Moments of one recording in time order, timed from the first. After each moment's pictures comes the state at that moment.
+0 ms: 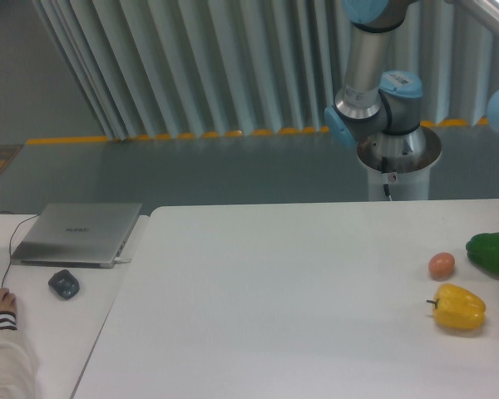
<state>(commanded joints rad) 2.66 -1.89 -1.53 -0.92 1.69 1.74</state>
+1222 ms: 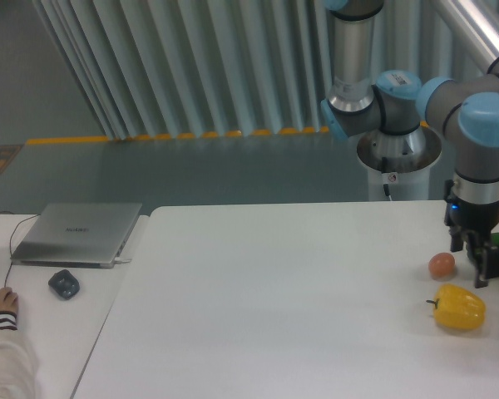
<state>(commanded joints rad) 2.45 -1.82 -1.59 -1.23 1.50 1.64</state>
